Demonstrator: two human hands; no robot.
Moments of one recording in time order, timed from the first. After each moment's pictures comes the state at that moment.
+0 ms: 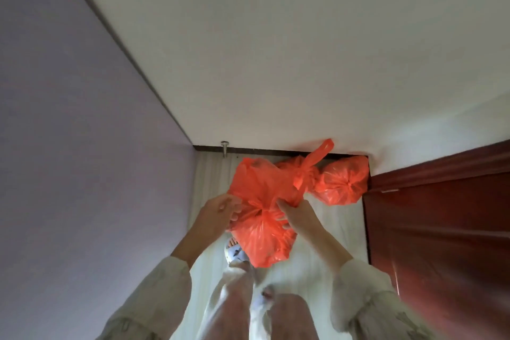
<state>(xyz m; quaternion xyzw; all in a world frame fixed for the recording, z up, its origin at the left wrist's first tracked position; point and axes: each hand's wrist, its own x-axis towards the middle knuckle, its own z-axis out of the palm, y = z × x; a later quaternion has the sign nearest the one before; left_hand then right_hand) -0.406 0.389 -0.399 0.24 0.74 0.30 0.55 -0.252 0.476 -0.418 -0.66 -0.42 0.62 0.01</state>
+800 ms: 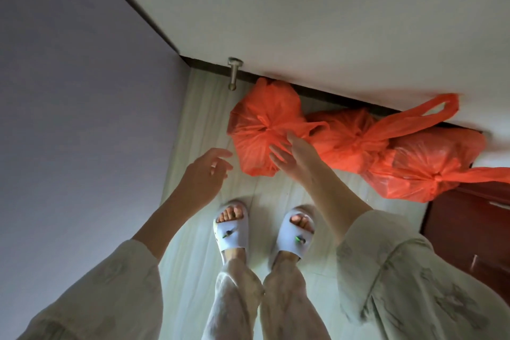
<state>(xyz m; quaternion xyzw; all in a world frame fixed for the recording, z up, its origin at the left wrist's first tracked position) -0.453 0.453 -0.733 0.18 0.80 0.23 0.52 -0.339 0.589 -0.797 -0.64 -0.10 0.76 0.04</state>
